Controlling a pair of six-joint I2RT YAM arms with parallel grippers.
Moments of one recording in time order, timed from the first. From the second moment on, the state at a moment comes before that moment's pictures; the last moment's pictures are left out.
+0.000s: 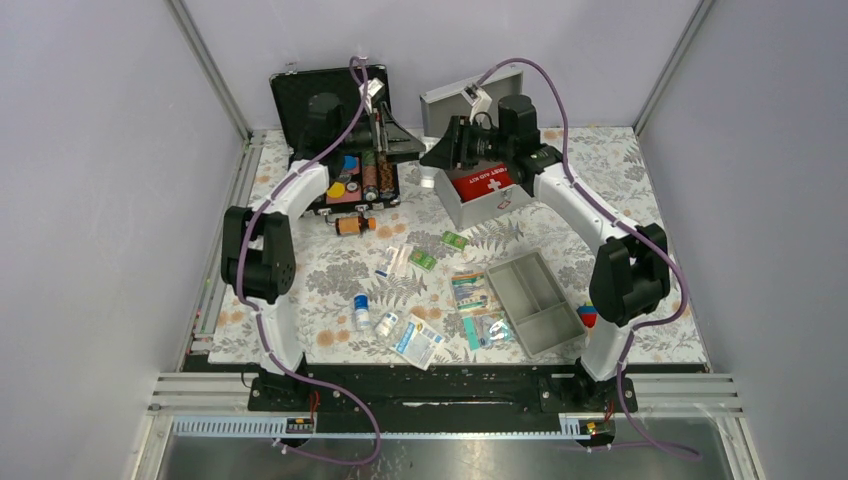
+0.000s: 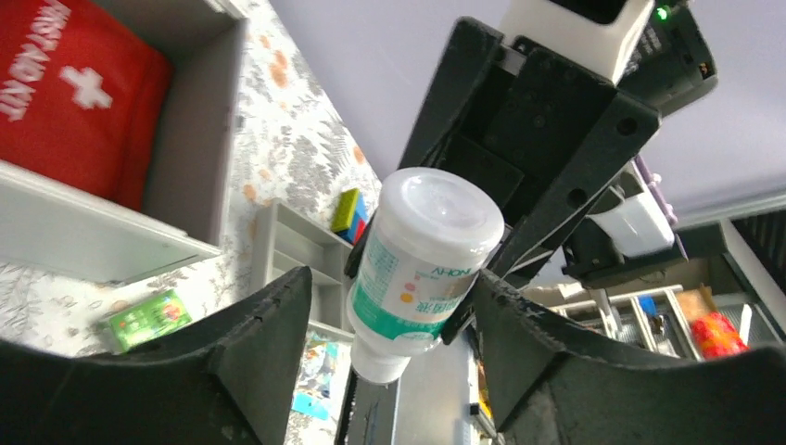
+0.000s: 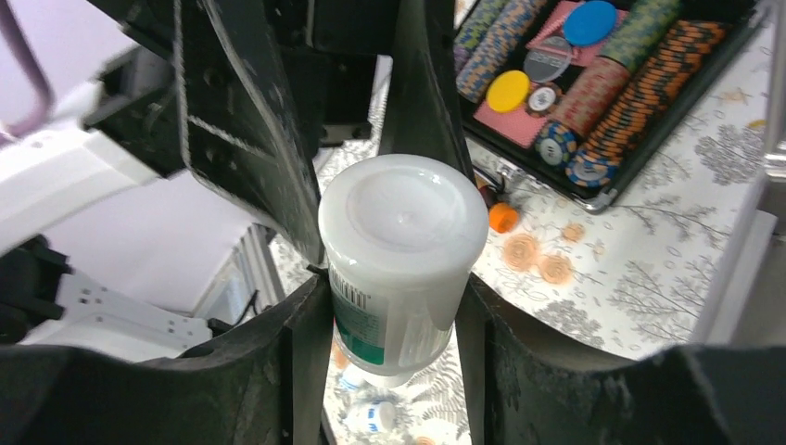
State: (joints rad) left arm -0.20 1.95 1.56 0.36 1.22 -1.04; right arm 0.43 1.82 1.60 -0.07 -0.74 0.54
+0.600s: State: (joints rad) left arm -0.12 1.68 1.64 -0.46 0.70 -0.31; right arm 0.36 1.89 1.69 -0.42 -0.36 0.00
